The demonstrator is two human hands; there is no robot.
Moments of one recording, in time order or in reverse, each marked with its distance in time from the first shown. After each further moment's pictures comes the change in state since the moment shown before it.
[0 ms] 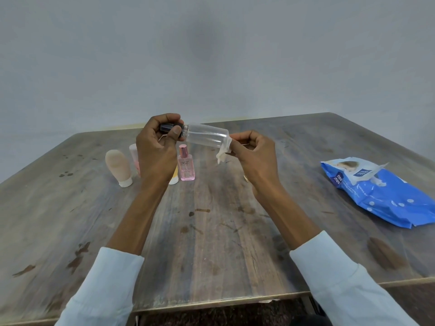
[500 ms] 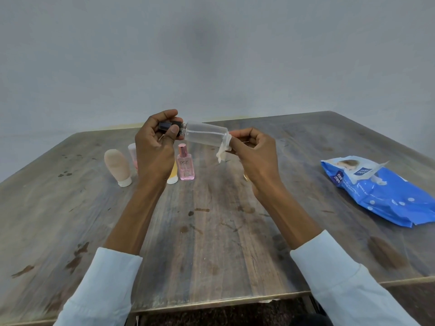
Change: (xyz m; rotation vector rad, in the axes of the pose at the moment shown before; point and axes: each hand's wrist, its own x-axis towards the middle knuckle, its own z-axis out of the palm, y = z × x) left_hand 0.005 -0.005 -0.004 0.009 -0.038 0.007; right_hand 0.002 0.000 0.000 0.042 -0.003 -0.004
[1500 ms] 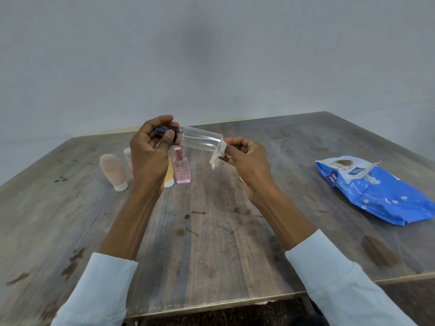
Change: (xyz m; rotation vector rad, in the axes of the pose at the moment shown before) left_hand 0.000 -0.006 0.001 -0.132 -0.004 -0.061; right_hand 0.002 0.006 0.002 0.108 -0.054 0.169
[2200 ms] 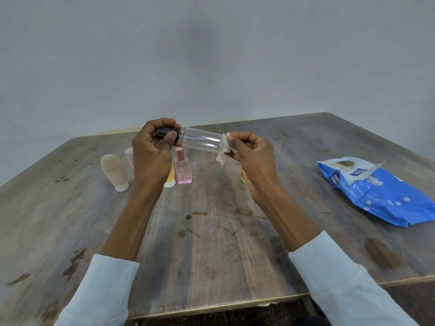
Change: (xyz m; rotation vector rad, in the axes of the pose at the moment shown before) left_hand -0.002 0.007 0.002 0.125 0.008 0.041; right_hand -0.004 -0.010 -0.002 0.103 0.027 -0.046
